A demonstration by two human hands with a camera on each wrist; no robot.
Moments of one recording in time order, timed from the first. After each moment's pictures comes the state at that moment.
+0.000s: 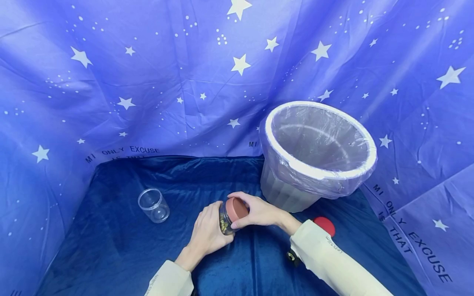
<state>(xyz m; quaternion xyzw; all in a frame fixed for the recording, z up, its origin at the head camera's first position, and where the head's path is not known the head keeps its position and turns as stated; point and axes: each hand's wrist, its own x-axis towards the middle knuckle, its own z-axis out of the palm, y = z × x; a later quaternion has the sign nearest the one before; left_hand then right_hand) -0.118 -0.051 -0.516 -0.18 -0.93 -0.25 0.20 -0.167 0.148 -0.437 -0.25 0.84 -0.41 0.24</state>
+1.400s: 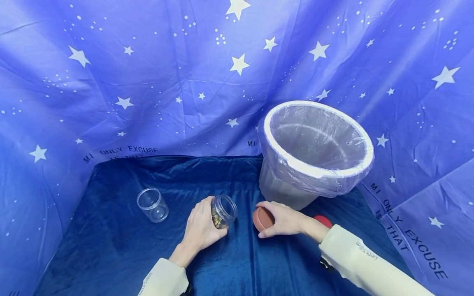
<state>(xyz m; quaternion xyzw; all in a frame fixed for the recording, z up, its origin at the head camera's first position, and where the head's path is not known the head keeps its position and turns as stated) -0.123 -0.063 -0.507 -0.15 -0.93 -0.28 0.20 -0.143 0.214 -0.432 -0.24 0.92 -0.24 0.20</state>
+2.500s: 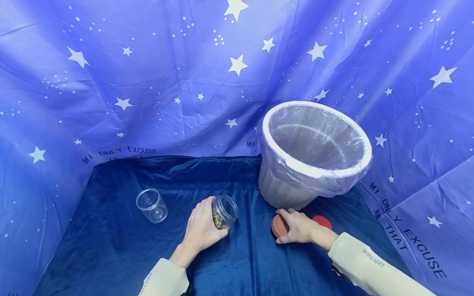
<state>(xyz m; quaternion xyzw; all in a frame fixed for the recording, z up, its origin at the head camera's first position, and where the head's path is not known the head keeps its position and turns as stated) -0.123 -0.059 -0.507 -0.15 -0.92 -0.29 0.20 -0.127 0.252 -0.466 -0.17 0.96 -0.15 0.16</state>
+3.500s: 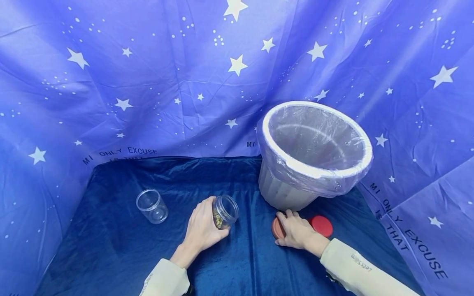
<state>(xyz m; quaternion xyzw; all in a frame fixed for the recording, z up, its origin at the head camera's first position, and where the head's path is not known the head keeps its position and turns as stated) -0.122 -0.057 -0.503 -0.15 -0.92 -0.29 0.20 -0.119 0.245 -0.494 -0.16 0.98 -0.04 0.08</state>
